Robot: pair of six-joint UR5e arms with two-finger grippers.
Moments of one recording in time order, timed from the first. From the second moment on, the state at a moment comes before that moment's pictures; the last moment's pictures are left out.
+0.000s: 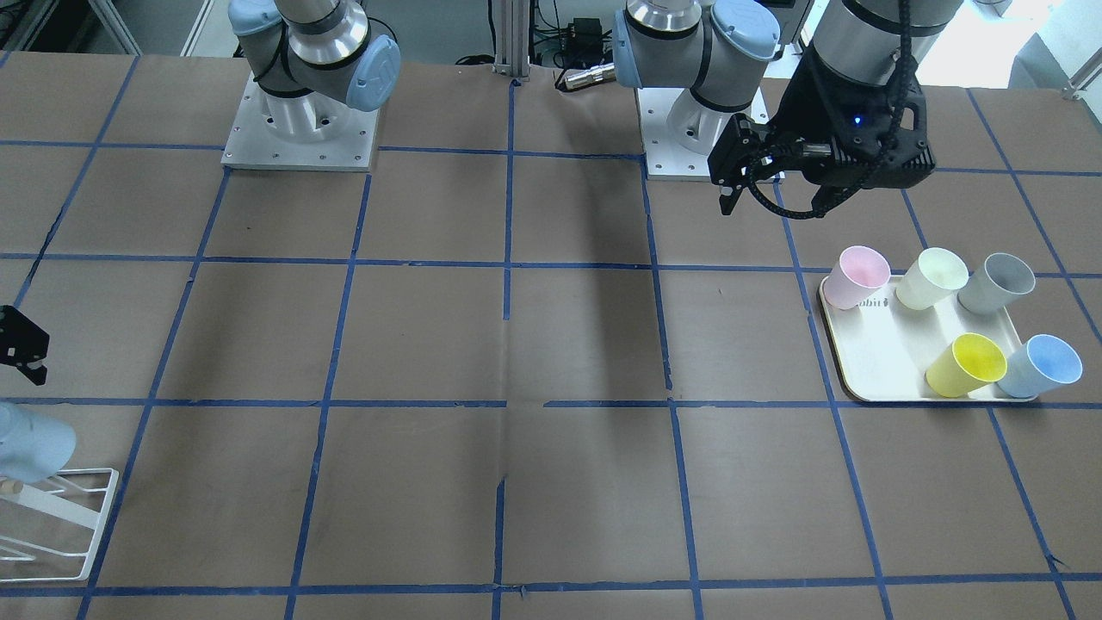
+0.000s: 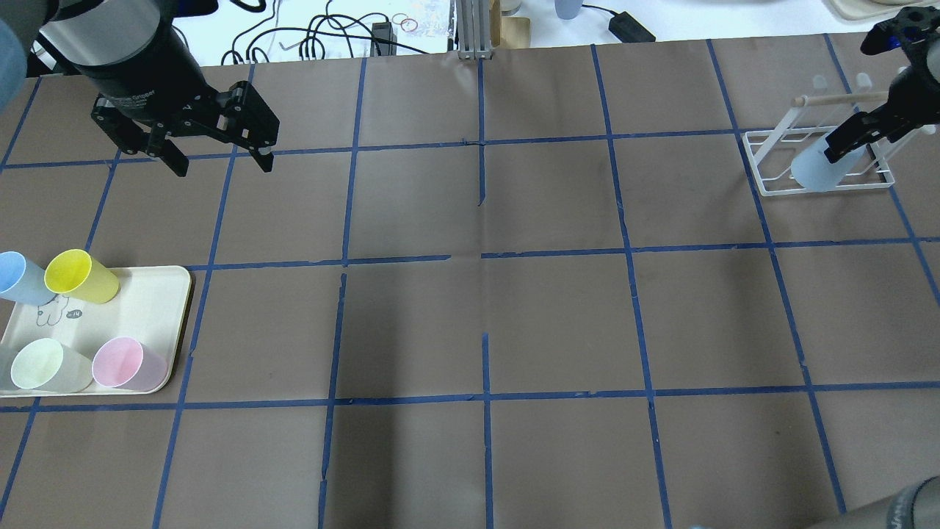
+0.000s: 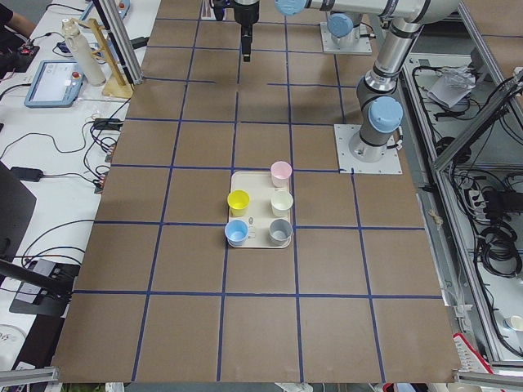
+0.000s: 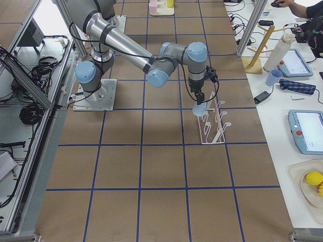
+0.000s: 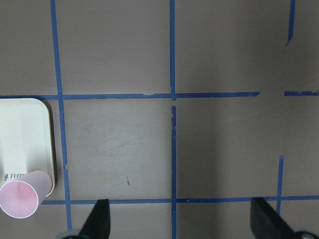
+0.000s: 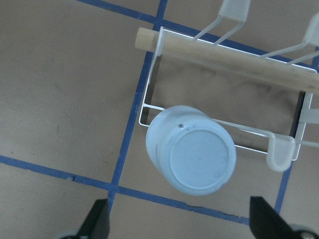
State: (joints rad) left arm -1.54 -1.57 -1.49 -1.65 1.56 0.04; right arm 1.08 -1.29 1.67 -2.09 -1.52 -0.77
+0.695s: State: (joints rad) left arm -1.54 -1.57 -1.49 -1.65 1.56 0.04; right arm 1.08 -1.24 1.67 -2.13 -1.52 -0.77
